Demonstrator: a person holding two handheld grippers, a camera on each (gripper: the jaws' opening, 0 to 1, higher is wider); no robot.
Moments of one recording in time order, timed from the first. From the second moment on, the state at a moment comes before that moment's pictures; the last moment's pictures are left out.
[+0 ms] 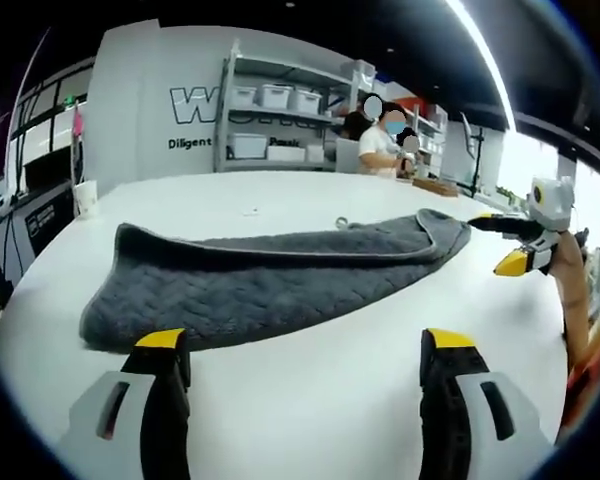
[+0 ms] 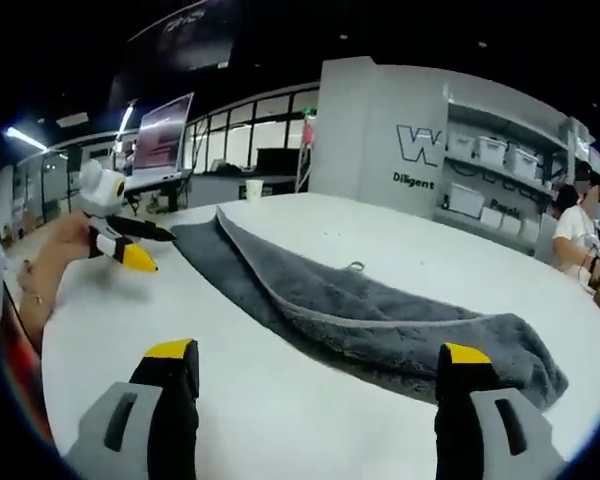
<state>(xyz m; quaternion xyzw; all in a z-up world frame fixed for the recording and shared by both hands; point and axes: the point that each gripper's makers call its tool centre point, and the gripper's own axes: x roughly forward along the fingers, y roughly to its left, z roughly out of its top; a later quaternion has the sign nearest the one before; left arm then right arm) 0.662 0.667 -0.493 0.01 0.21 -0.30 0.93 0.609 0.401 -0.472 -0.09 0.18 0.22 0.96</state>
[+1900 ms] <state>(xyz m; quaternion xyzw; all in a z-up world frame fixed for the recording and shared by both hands) 0.807 0.707 -0.493 -0.09 0.18 -0.14 0.97 0.601 0.412 -0.447 -0.07 0.13 0.26 0.96</state>
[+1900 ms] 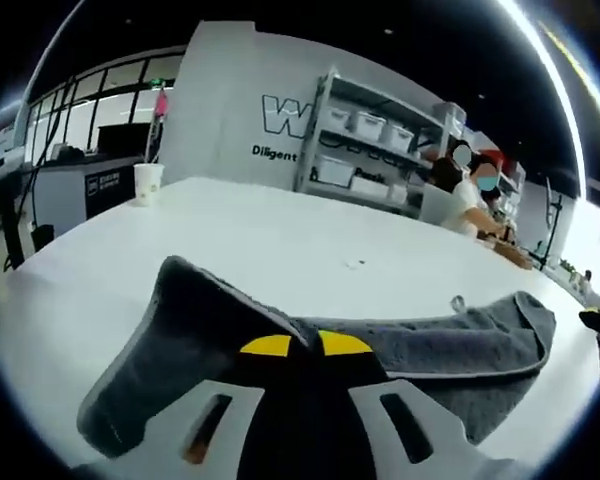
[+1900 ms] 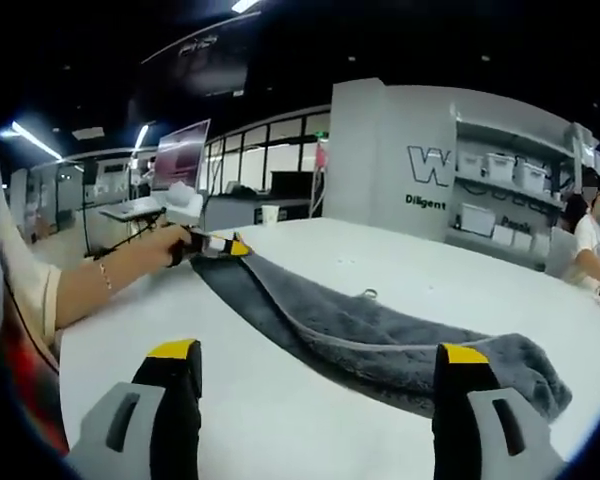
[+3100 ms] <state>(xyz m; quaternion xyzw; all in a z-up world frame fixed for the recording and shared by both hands) 0.668 0.684 -0.438 -0.01 0.18 -0.25 0.95 0.601 0.405 -0.453 -0.08 0.14 0.24 0.96</state>
